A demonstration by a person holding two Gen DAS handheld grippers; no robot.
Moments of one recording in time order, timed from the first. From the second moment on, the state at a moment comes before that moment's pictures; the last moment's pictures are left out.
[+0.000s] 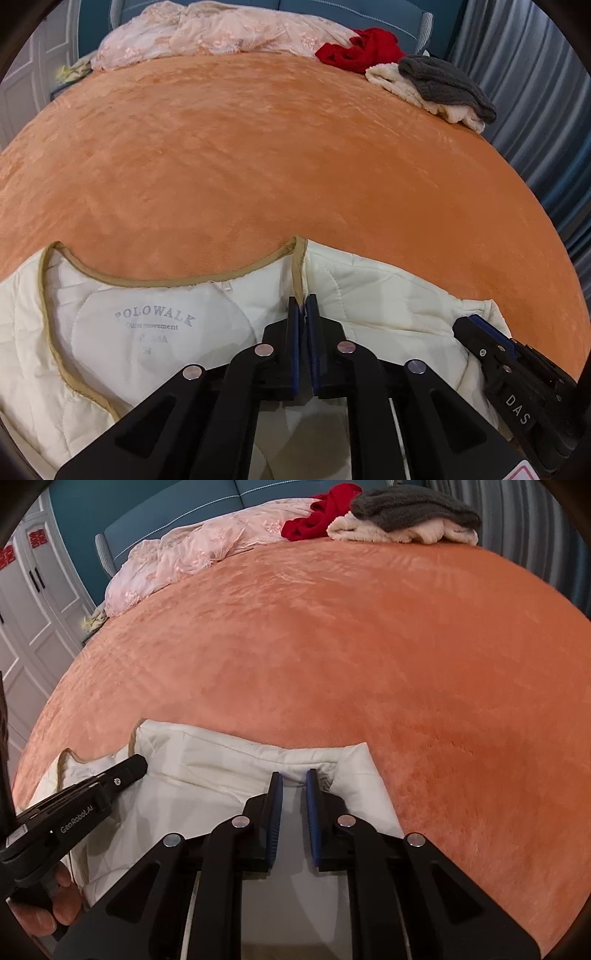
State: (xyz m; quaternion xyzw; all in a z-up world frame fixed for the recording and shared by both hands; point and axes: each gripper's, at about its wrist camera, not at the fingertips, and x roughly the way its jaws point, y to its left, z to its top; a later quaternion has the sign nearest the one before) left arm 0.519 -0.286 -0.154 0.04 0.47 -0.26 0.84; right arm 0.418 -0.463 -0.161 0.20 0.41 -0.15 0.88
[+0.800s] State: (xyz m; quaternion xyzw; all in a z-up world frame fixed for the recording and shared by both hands) left arm 0.525 -0.164 -0.155 0.09 0.47 -0.23 0.85; right arm 0.471 -0.351 -0.152 0.11 0.48 -0.01 0.87
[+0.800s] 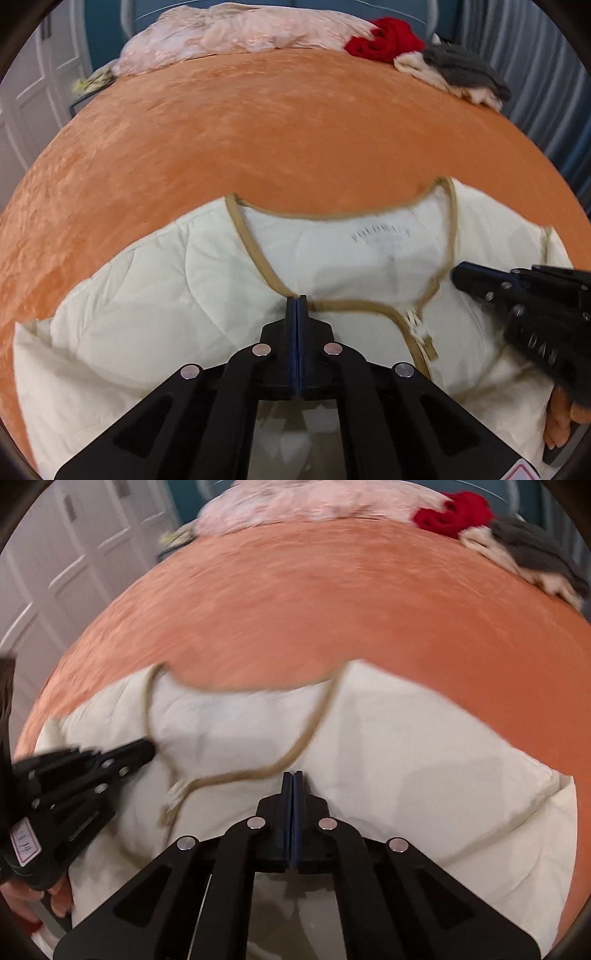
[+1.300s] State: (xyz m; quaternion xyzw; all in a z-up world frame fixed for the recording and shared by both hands) left arm 0.529 -0.158 -0.168 0.05 0.44 -0.21 0.87; right arm 0.466 -0.345 -0.165 0.09 0.43 -0.04 0.90
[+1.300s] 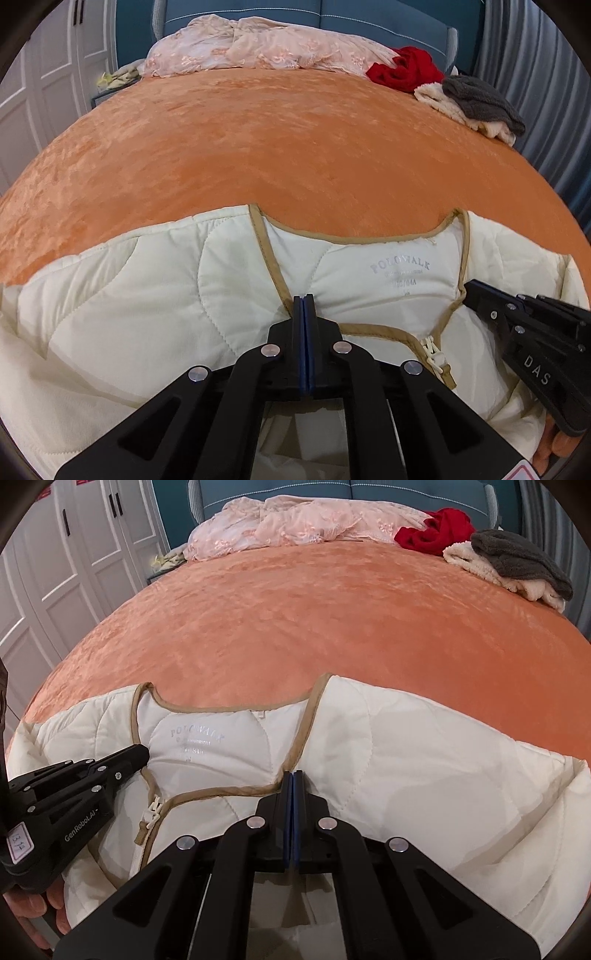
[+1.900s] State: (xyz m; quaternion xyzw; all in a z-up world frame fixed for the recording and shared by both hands) left arm 0.408 -0.045 -0.076 -0.03 0.44 -0.14 0.89; right arm 0.279 -0.365 -0.078 0.16 0.40 -0.05 0.90
